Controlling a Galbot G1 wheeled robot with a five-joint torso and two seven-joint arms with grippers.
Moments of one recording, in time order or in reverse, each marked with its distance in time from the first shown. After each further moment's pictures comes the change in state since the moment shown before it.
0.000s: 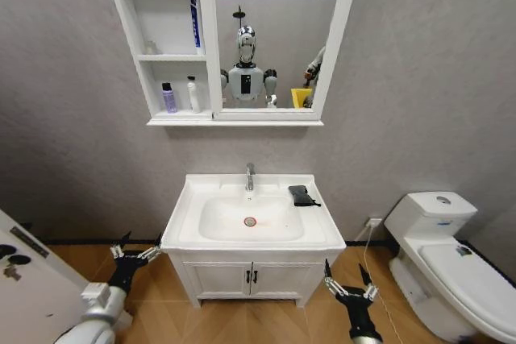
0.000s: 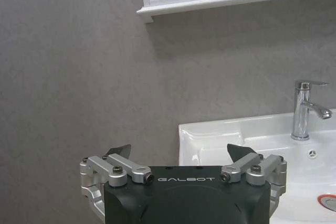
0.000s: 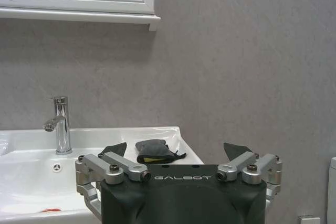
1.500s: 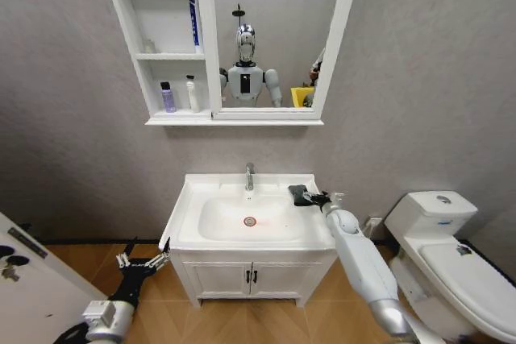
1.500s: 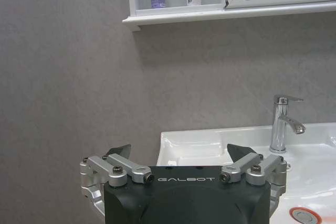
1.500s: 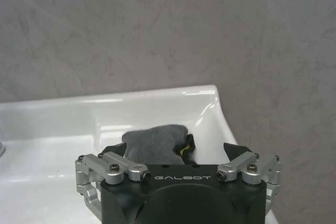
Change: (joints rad) left arm 0.004 -0.083 0.066 -0.072 0.055 0.024 -0.005; right arm 1.286 -0.203 -0.204 -0.998 0.275 -0.690 -0.178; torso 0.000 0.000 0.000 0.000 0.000
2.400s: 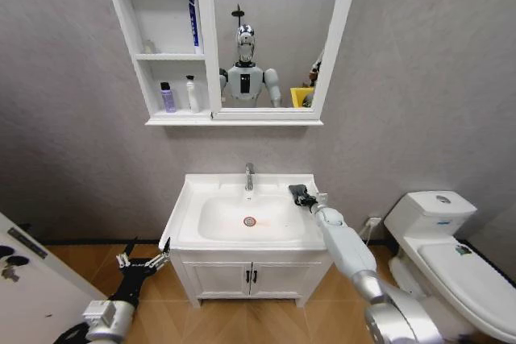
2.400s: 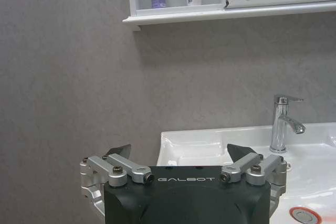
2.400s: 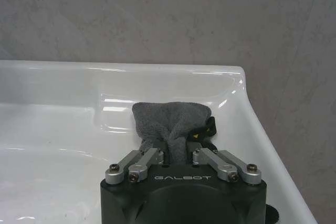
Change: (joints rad) left arm 0.000 0.001 0.000 0.001 0.000 0.000 0.000; right arm 0.145 0.039 -0.056 -0.286 -0.133 0.098 -0.092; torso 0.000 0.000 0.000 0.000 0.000
